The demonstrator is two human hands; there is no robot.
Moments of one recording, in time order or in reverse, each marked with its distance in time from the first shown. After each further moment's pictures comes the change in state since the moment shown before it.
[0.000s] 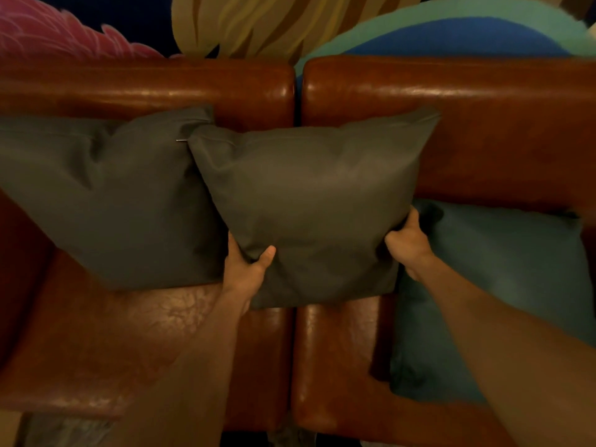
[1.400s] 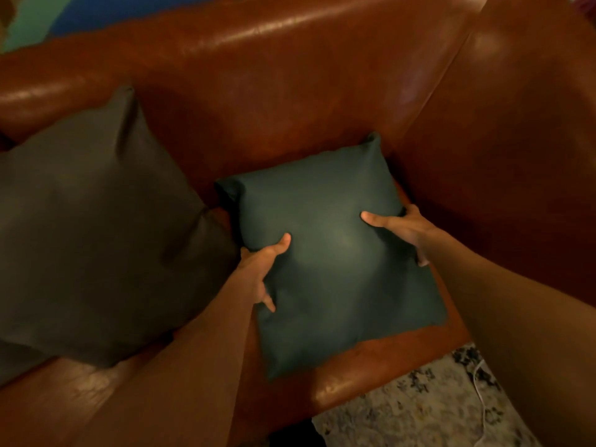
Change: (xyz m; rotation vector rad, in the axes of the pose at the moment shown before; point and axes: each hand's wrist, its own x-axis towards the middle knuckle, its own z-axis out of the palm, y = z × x) left_hand -0.115 0.030 0.326 0.213 -0.412 -0.552; right_hand 0.043 0.204 -0.278 0.230 0.087 0.420
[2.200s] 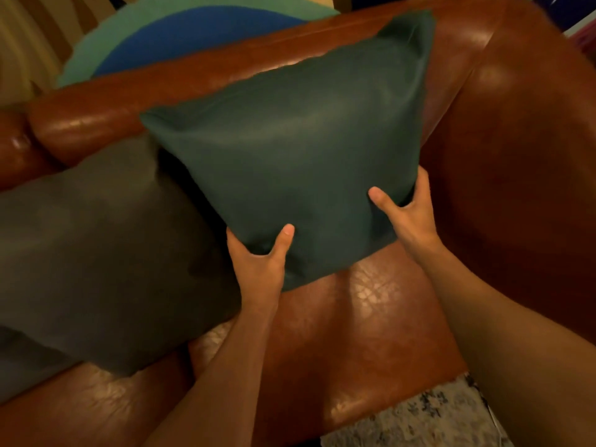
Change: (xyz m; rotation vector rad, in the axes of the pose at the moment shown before) left_hand -0.057 0.013 -0.003 -0.270 0.213 0.889; right_hand -0.034 -0.043 0.025 0.294 0.220 -0.732
